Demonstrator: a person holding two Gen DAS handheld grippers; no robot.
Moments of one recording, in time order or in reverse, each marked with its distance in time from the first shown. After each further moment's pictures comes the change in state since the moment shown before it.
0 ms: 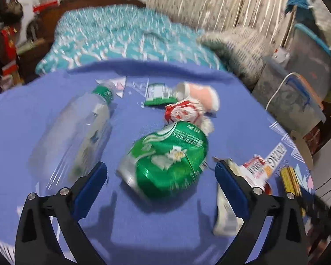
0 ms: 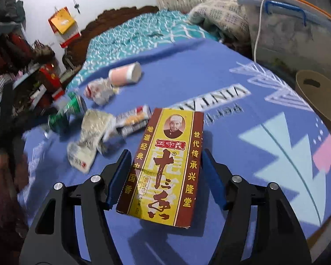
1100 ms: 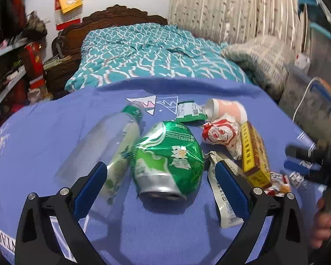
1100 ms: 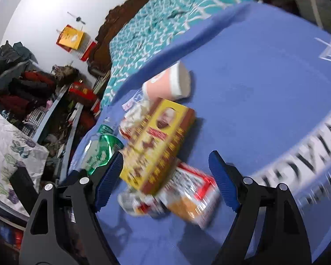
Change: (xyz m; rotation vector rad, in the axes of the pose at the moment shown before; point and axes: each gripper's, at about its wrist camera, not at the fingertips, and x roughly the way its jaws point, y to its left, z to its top) left arm -0.017 -0.004 -0.009 0.023 -0.162 0.226; right arm 0.122 0.060 0.105 0.239 0.174 0.378
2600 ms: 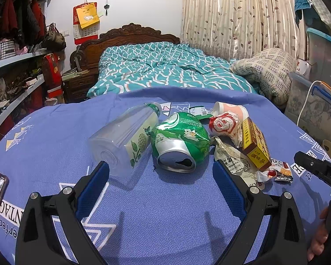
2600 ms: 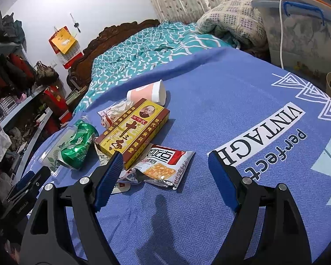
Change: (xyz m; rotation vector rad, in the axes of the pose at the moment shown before) left arm -0.056 0.005 -0.059 -0.050 -0.154 0.088; right arm -0.052 0.022 -0.082 -0.179 -0.287 -0.279
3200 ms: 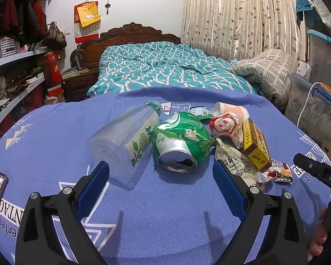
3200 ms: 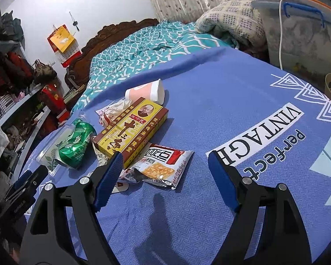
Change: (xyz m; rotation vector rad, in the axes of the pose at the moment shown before) left arm 0.000 0.002 0.000 -0.004 0.000 -0.003; right arm 0.000 -0.002 -0.001 -0.007 0.004 -0.021
